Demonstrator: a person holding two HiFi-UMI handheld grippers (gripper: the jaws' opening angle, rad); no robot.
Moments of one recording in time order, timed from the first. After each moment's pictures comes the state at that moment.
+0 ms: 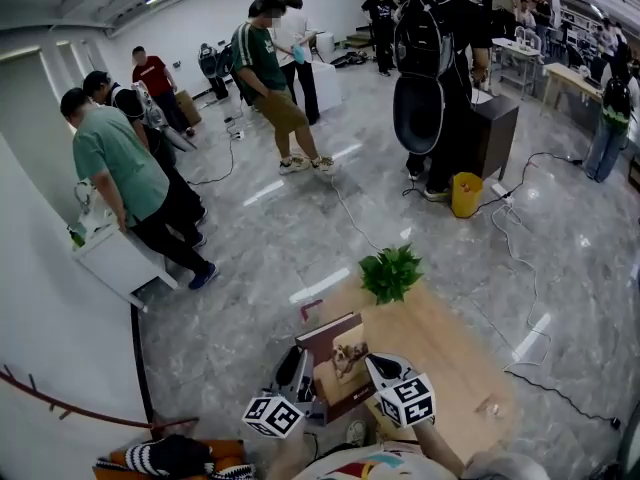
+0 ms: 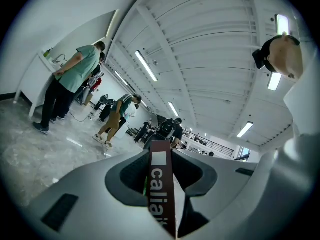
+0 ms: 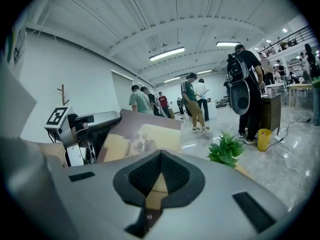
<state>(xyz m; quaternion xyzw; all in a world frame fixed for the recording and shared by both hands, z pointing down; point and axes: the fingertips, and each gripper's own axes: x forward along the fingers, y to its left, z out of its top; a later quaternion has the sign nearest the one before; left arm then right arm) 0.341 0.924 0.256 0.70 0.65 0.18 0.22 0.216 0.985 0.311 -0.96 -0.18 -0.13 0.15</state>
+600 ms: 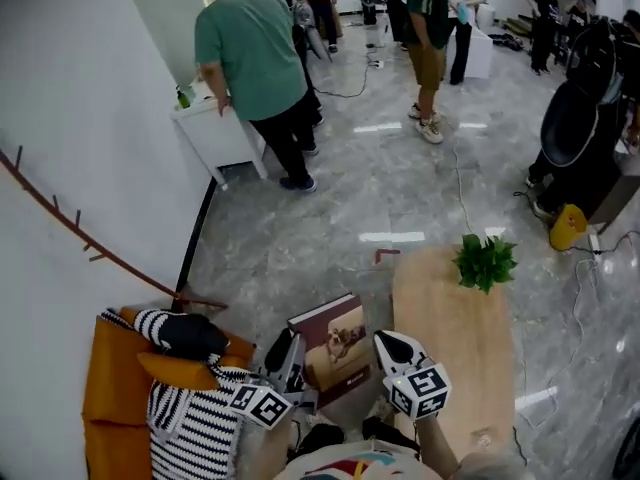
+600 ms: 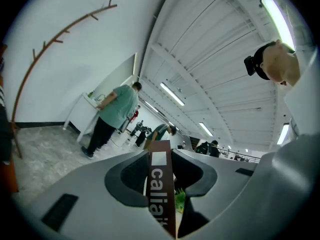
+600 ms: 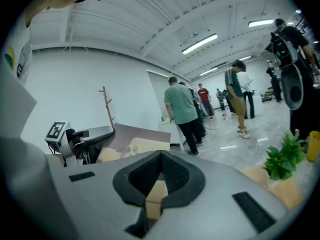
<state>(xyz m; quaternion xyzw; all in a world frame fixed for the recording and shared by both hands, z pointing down) 0.385 0.716 0.257 0.83 0.46 0.11 0.28 0.305 0.861 0.290 -0.98 0.05 -0.12 0.13</state>
